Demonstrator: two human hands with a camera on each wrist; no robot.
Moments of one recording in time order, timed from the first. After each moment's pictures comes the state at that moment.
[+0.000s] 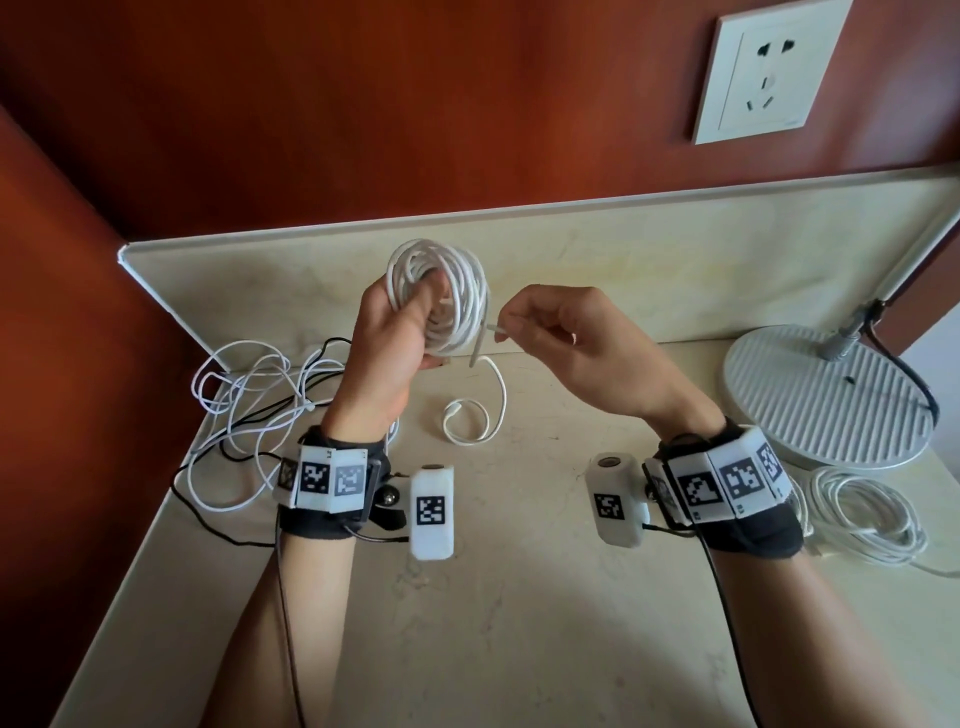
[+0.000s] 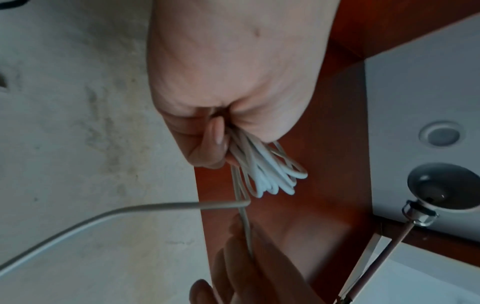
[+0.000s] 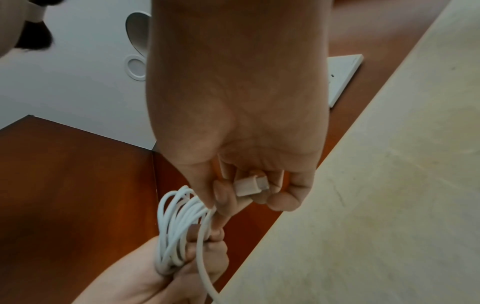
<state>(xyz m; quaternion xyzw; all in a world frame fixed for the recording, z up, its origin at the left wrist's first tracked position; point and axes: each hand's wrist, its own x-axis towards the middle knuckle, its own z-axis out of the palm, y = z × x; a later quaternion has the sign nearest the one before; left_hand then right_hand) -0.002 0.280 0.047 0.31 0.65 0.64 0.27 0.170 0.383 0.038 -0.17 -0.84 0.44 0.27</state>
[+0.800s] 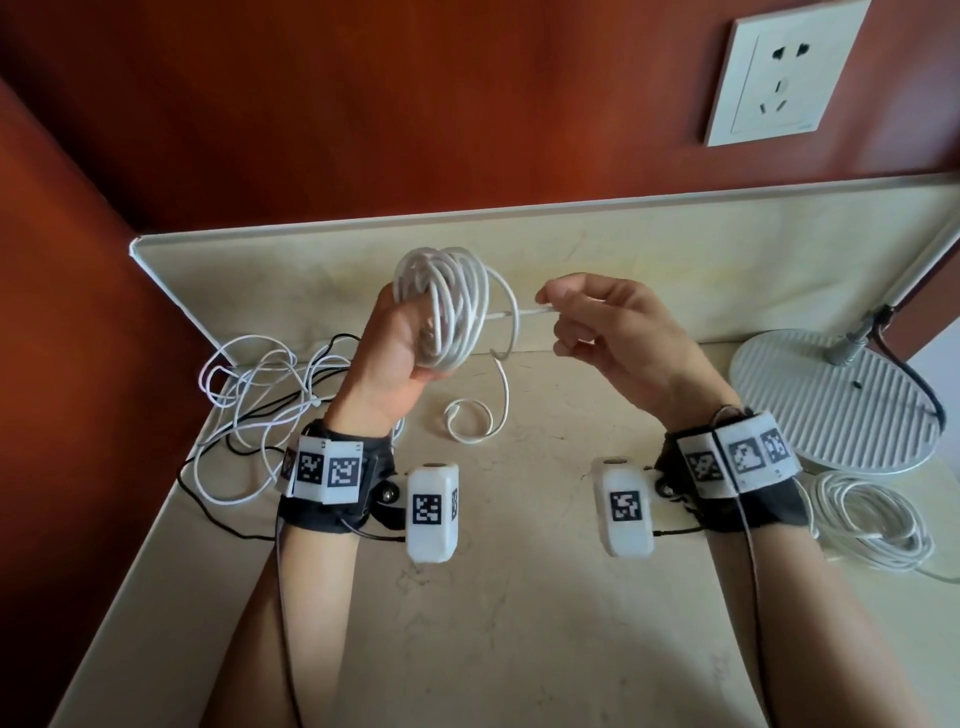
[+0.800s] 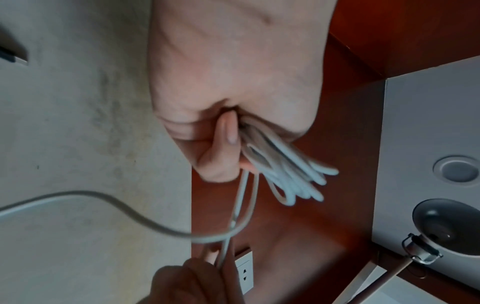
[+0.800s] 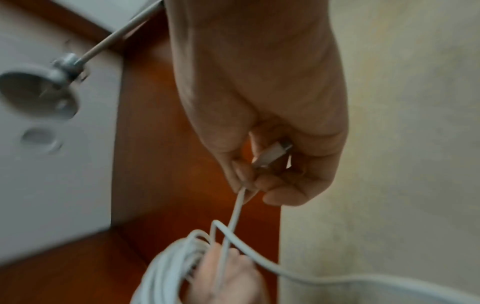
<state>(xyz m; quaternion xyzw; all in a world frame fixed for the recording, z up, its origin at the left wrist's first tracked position) -0.005 0.274 0.051 0.33 0.52 0.67 0.41 0.170 0.395 0.033 -0.24 -0.60 0.70 0.29</state>
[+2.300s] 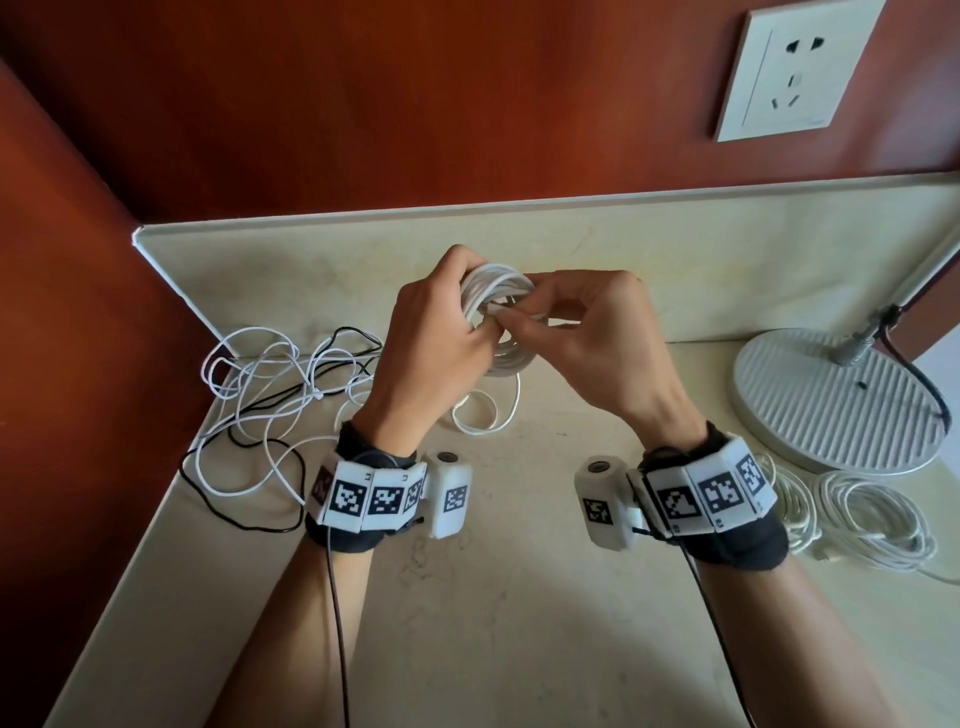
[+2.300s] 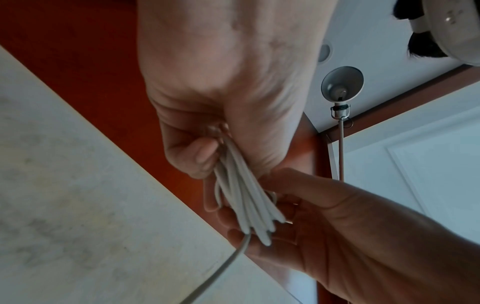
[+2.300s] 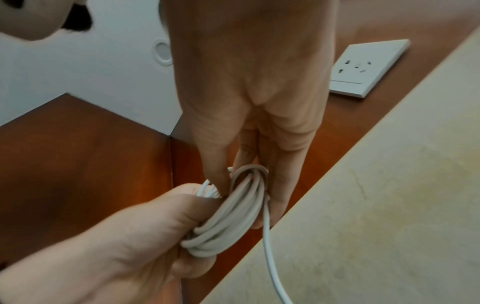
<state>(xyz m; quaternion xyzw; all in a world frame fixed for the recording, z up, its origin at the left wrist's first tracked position) 0.011 0.279 0.046 0.55 0.70 0.45 0.00 0.154 0.369 0.033 -0.24 -0.77 0.46 0.38</state>
